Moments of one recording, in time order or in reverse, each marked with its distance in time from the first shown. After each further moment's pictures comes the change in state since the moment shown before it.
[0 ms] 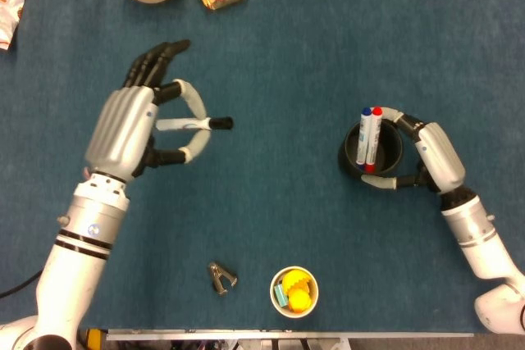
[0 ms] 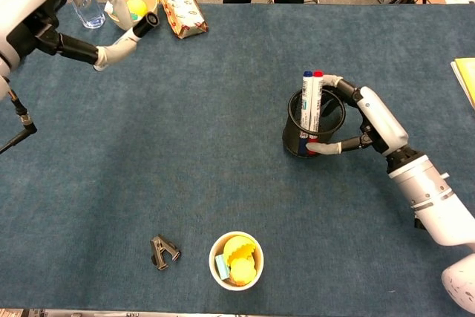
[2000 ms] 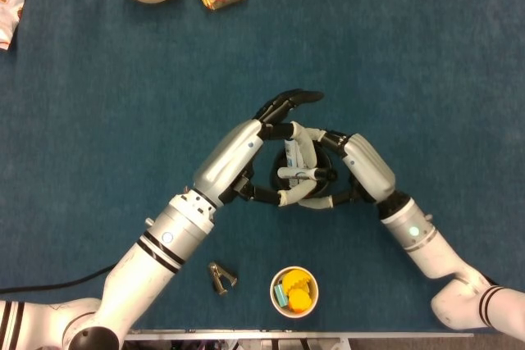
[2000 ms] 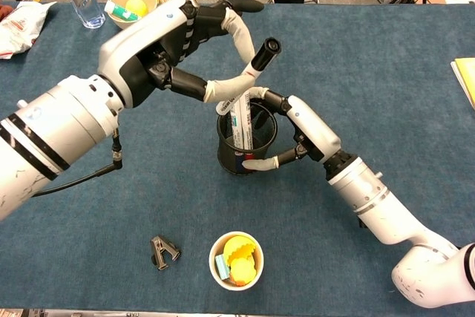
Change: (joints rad) left arm -0.136 -0.203 0.013 0.105 0.091 -0.214 -0.403; right arm 0.124 -0.107 -0.027 -0.060 -0.050 -0.036 -0.022
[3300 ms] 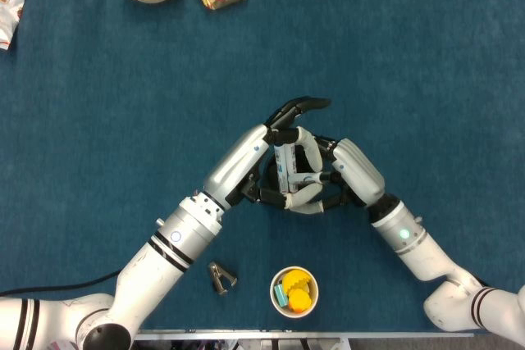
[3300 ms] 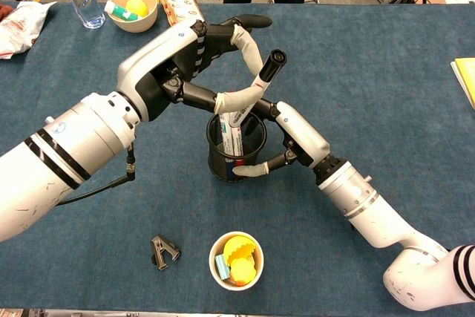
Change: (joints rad) left arm 0.006 -0.072 0.028 0.113 0.079 -0.016 -0.157; right arm 0.012 -0.032 -0.010 0.013 0.003 -0.014 0.009
